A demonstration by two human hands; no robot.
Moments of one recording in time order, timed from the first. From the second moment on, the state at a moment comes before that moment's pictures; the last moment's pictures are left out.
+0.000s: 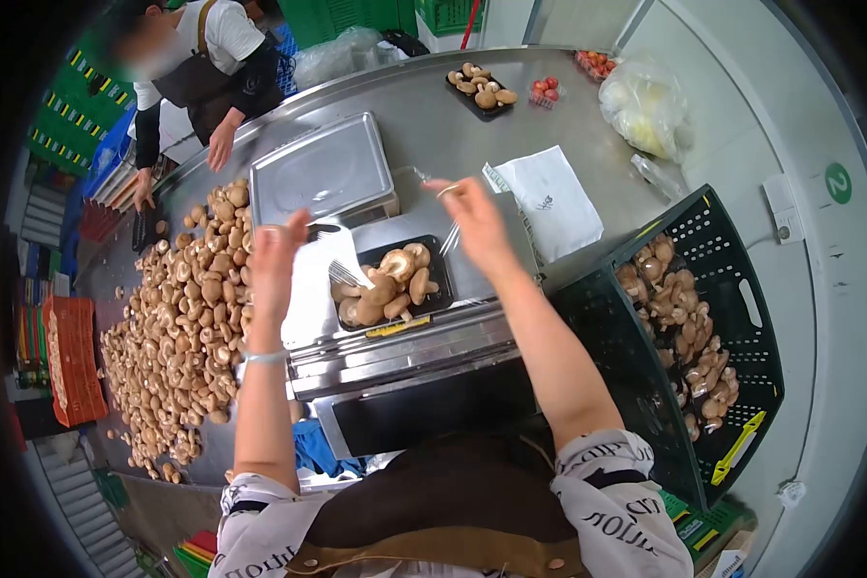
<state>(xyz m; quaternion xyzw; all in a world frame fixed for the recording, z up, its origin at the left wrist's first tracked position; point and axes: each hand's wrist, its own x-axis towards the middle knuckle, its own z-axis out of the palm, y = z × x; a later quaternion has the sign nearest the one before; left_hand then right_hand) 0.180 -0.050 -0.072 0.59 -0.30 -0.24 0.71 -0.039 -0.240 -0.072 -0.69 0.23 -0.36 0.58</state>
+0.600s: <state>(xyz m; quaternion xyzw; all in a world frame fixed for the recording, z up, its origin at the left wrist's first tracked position) 0.134 -0.001 -0.119 0.75 -0.42 -0.31 0.41 -0.077 -0.203 -0.129 -0.85 0.19 -0.12 0.47</state>
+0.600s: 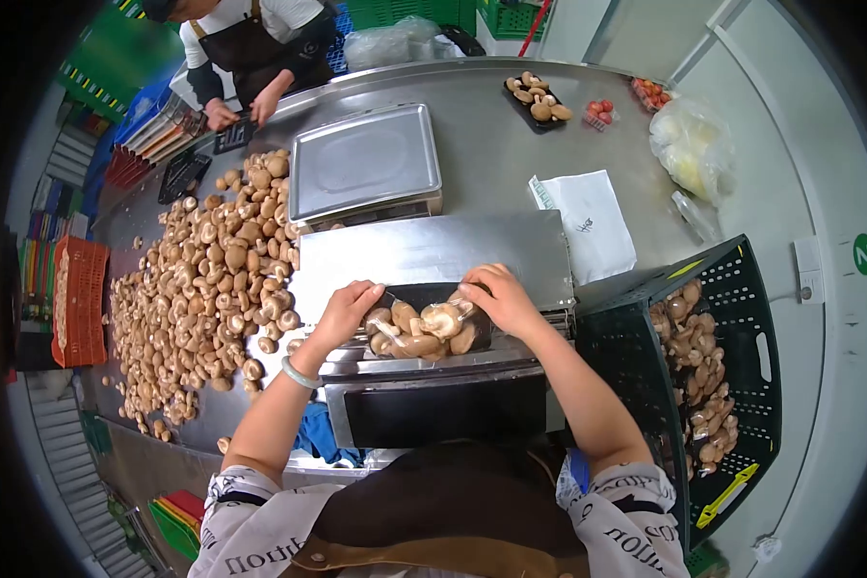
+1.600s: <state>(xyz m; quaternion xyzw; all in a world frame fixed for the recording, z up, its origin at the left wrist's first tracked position) -0.025 0.137 -0.178 0.76 -0.22 -0.23 0.56 -0.235 -0.064 -0.174 -0.68 0.48 -0.12 0.54</state>
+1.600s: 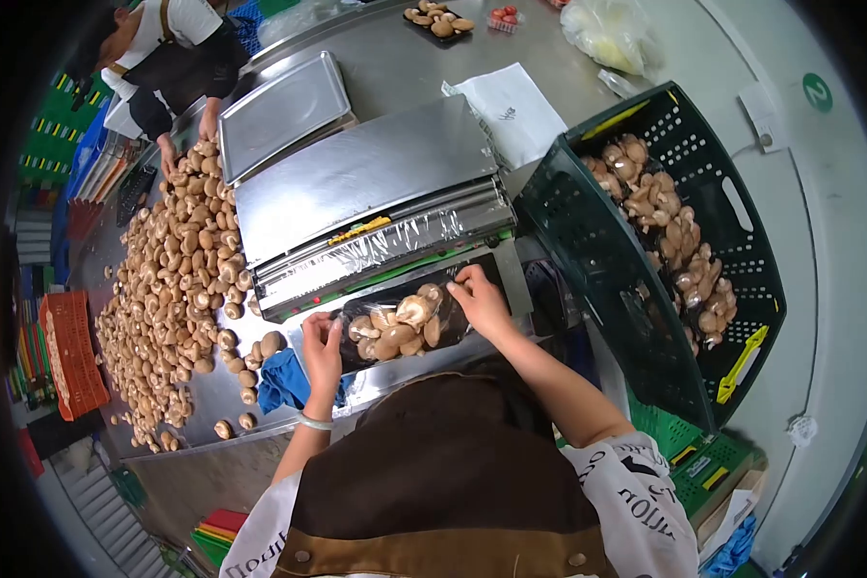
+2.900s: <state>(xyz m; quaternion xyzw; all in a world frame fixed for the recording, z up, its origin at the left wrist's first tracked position) -0.190 0.072 -0.049 0.34 -0.42 -0.80 0.26 -0.400 -0.014 0.052 -0.78 0.26 -0.15 0.55</state>
